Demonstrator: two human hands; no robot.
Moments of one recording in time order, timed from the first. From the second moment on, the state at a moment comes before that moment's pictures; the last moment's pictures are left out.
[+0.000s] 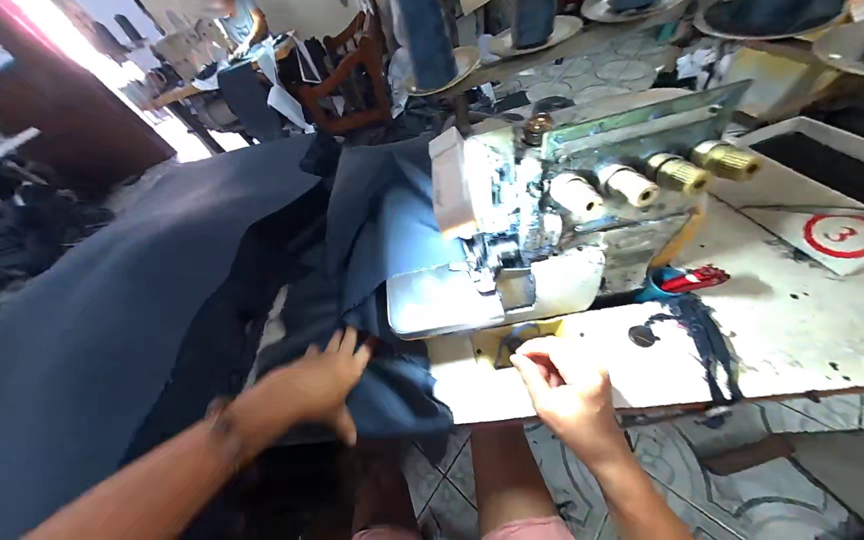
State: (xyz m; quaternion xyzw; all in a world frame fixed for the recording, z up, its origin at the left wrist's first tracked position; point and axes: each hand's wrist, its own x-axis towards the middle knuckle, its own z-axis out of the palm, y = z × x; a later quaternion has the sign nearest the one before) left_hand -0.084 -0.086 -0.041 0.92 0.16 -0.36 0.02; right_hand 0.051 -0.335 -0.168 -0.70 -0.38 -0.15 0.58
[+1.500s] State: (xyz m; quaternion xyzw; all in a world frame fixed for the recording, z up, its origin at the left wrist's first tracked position) left_hand -0.220 0.003 0.053 0.89 0.38 0.22 0.15; right_hand -0.013 -0.345 -0.138 -0.61 -0.32 0.09 0.72
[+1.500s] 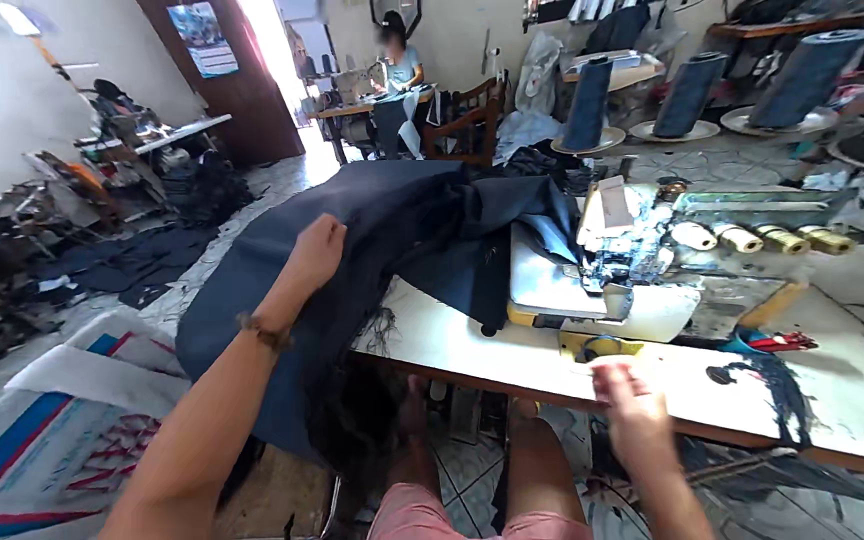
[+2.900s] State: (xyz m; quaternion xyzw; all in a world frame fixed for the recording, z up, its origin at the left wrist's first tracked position) left_hand -0.228 -0.215 -0.079 0.80 0.06 0.24 0.55; right_hand -0.087 -0.392 -0.109 -0.50 -0.49 0.36 0.62
